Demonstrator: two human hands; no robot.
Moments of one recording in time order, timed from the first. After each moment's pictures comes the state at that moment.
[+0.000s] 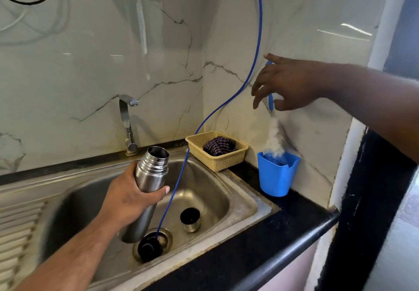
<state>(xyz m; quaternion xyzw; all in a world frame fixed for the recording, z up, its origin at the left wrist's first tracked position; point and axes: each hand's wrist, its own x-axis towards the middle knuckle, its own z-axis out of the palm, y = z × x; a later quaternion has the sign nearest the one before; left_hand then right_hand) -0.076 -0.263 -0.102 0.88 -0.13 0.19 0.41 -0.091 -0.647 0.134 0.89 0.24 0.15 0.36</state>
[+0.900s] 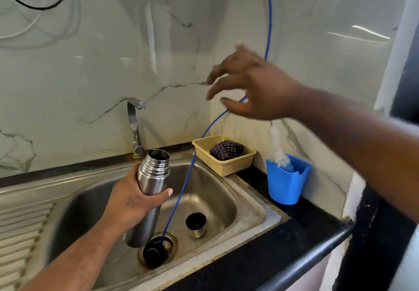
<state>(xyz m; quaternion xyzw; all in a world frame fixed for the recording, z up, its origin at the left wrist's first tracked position) -0.075 -0.260 -0.102 0.88 -0.11 0.19 0.43 -0.097 -0.560 0.113 0.81 0.41 0.40 0.09</state>
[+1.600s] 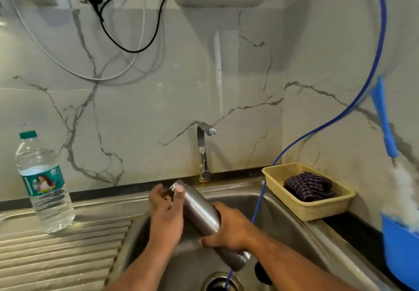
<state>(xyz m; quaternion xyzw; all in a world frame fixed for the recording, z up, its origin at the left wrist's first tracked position) -0.030 -0.218 -0.104 0.73 0.12 0.27 0.62 0.017 -0.382 -0.115 0.91 0.23 -0.06 -0.34</state>
